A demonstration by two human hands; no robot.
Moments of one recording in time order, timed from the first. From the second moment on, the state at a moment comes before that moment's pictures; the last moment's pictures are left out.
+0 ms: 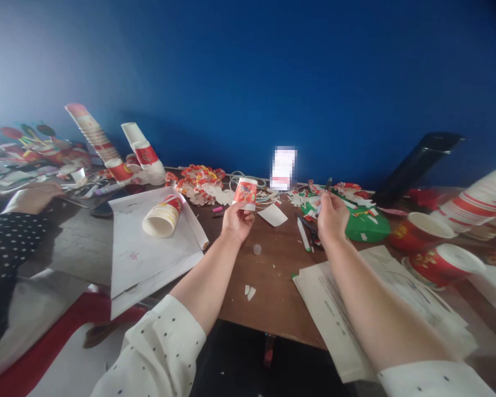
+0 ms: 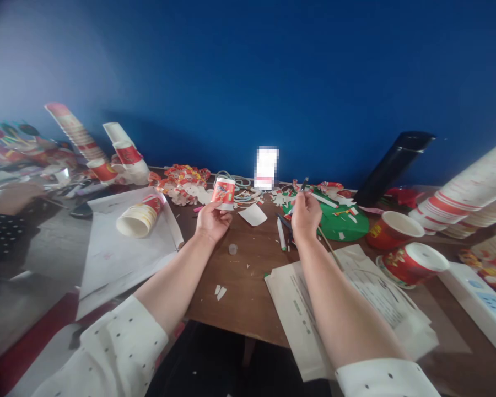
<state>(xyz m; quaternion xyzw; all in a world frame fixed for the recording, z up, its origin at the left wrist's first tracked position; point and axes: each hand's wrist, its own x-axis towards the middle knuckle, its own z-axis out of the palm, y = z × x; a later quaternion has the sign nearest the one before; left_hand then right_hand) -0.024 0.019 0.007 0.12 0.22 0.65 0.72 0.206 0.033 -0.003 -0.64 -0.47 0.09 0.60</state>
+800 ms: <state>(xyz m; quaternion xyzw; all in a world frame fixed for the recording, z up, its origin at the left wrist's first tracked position) -0.019 0.016 0.007 0.13 0.23 0.63 0.73 0.161 0.003 -0.005 -0.57 -0.67 0.07 0.47</state>
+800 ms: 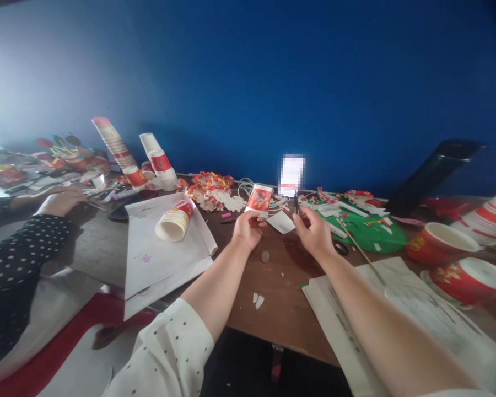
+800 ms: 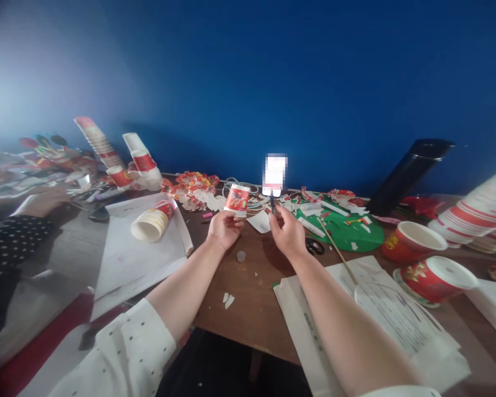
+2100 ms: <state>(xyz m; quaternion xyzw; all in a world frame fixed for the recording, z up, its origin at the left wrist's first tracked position) -0.005 0.021 -0.002 0.23 0.35 0.62 0.67 0.224 0.006 0.045 -0.77 -0.57 0.02 0.27</state>
